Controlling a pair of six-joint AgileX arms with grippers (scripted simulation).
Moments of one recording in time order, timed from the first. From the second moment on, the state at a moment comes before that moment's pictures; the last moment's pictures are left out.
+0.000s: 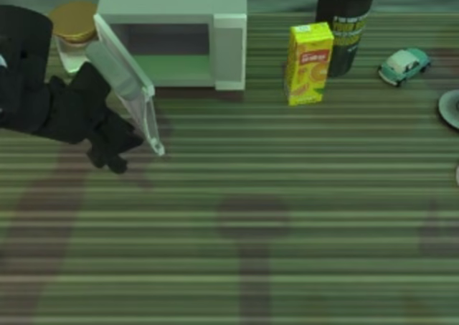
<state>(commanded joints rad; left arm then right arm) -0.17 1.70 1.01 -0.36 0.51 0.66 0.00 0.00 0.00 0.00 0.00 0.00</state>
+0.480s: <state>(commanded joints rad) -0.17 1.70 1.01 -0.36 0.51 0.66 0.00 0.00 0.00 0.00 0.00 0.00</state>
